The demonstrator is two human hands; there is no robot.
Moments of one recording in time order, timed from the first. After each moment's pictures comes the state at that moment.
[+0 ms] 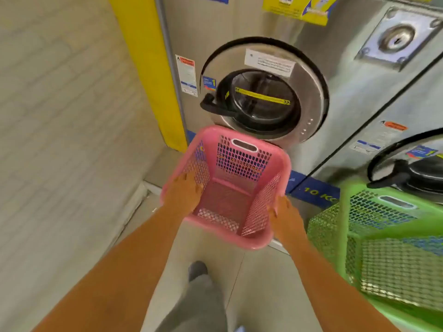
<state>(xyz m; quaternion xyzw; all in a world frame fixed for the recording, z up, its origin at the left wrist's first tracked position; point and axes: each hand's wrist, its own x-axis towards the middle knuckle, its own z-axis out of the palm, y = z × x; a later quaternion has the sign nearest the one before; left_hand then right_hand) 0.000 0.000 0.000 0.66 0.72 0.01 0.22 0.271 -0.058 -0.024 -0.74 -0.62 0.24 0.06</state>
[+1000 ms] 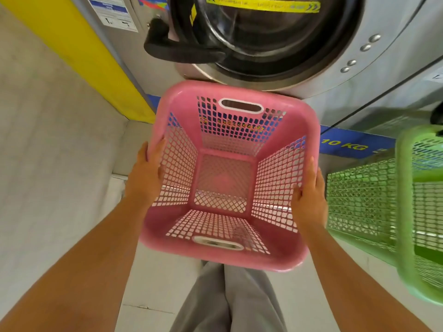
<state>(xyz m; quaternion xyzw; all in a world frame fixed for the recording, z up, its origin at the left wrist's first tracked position) -0.069 0.146 -0.175 0.71 0.67 0.03 0.22 0.275 0.017 -0.176 -0.86 -0.45 0.18 0.15</state>
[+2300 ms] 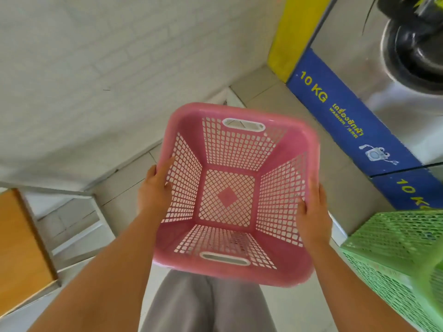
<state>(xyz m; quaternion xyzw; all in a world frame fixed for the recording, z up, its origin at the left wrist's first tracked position) -0.153 -0.361 -0.108 0.32 0.91 0.16 0.22 0.168 -0.226 -0.107 -0.63 -0.73 0.25 0.08</state>
